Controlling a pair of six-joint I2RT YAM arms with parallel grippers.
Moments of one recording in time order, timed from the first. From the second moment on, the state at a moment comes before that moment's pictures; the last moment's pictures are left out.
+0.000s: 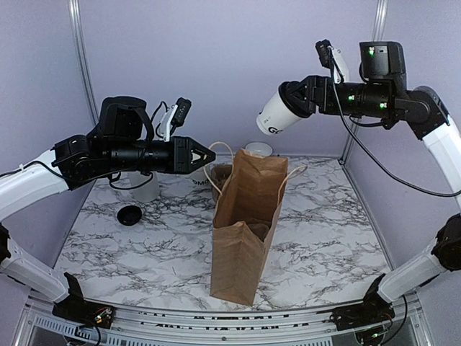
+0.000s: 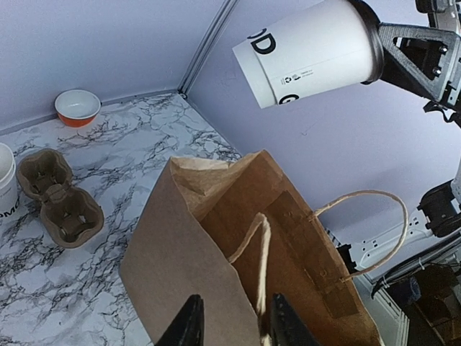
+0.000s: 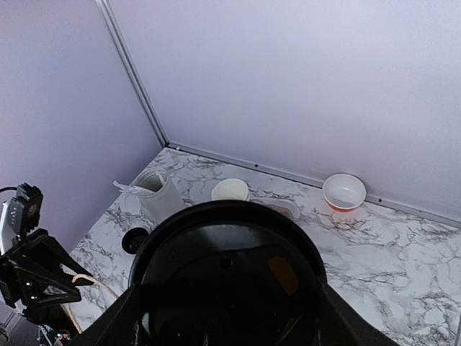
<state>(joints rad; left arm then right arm) -0.93 1.33 1.38 -0.38 0.15 -0.51 0.69 1.37 1.92 -0.86 0.04 0.26</state>
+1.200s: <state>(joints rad) -1.11 1.21 1.24 -0.28 -0.22 -0.65 1.06 1.51 2.02 -1.08 0.17 0.45</state>
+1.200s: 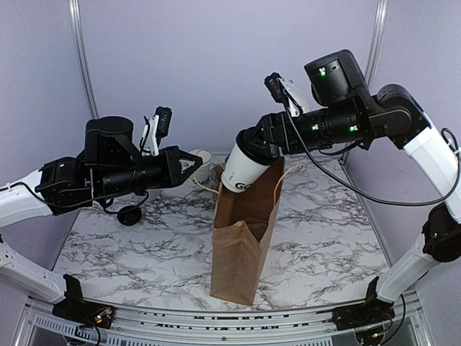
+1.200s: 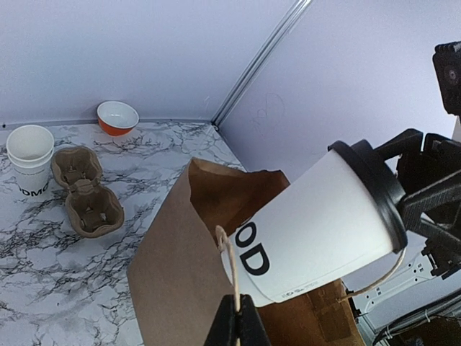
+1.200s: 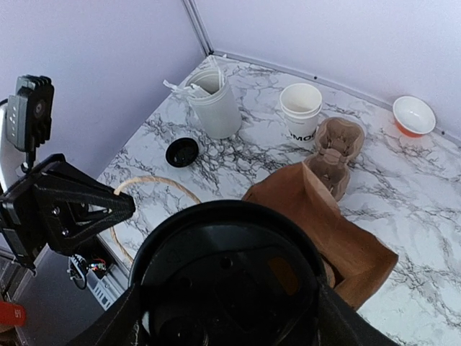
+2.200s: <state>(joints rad) -1.32 1.14 1.18 -0.16 -0.46 -0.60 1.12 1.74 2.31 -1.35 0.20 0.45</state>
